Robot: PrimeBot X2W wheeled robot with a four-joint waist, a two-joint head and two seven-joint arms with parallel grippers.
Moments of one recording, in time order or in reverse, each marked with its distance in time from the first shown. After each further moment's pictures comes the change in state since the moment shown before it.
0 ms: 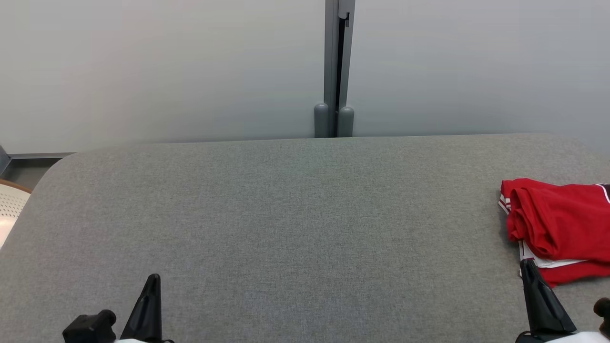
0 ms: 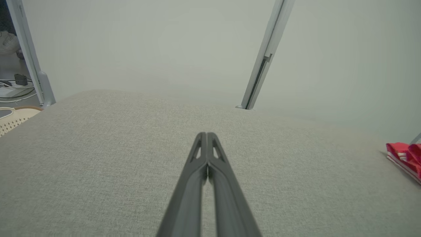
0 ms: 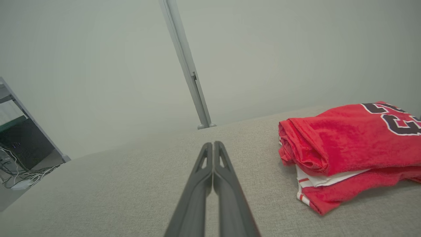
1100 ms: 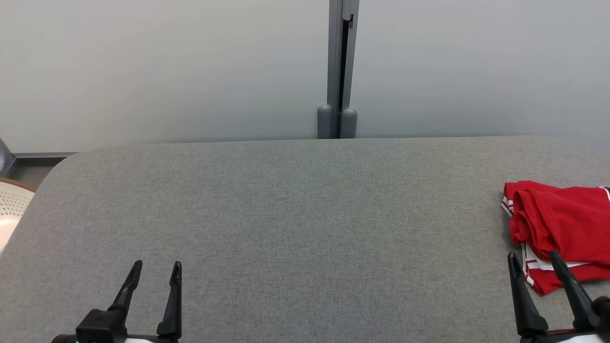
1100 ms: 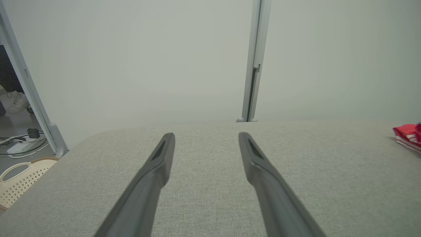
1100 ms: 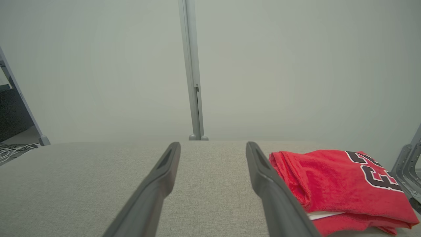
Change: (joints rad) left arm -0.007 0.033 -0.021 -0.065 0.174 0.015 -0.027; right arm 0.022 -0.007 -0.007 -0.100 -0.202 0.000 -0.007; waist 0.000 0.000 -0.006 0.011
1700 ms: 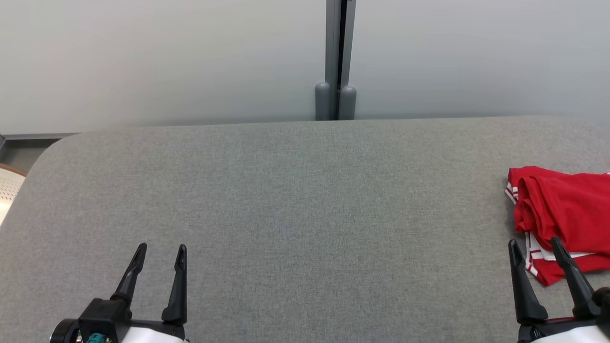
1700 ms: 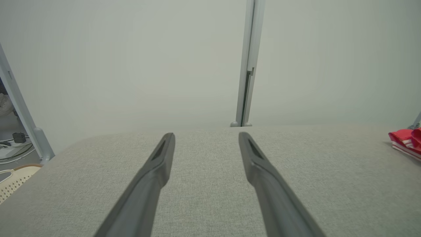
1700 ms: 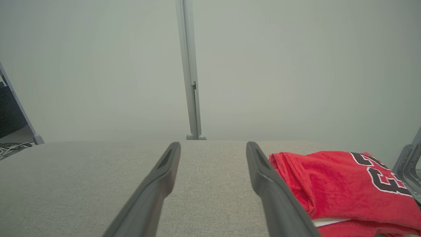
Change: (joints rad) left arm -0.061 -0.025 0.002 0.004 0.012 -0.021 -0.035; right arm -0.058 -0.005 0.003 0.028 -0.012 0.000 -0.044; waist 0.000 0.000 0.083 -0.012
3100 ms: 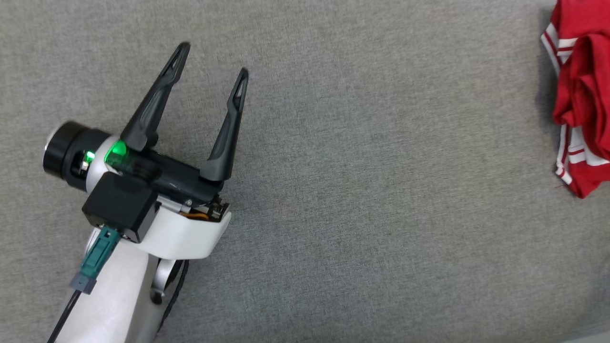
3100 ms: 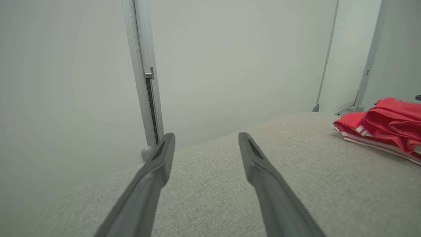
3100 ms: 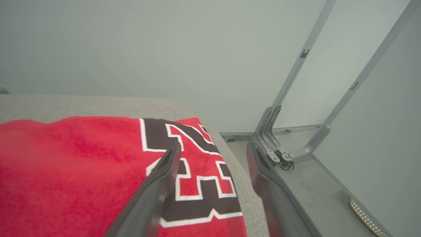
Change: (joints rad) left arm -0.492 0.007 -0.120 -0.210 0.181 -0.084 0.006; right arm -0.682 -0.384 -0.232 0.634 0.120 0.000 -0.192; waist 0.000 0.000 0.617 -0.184
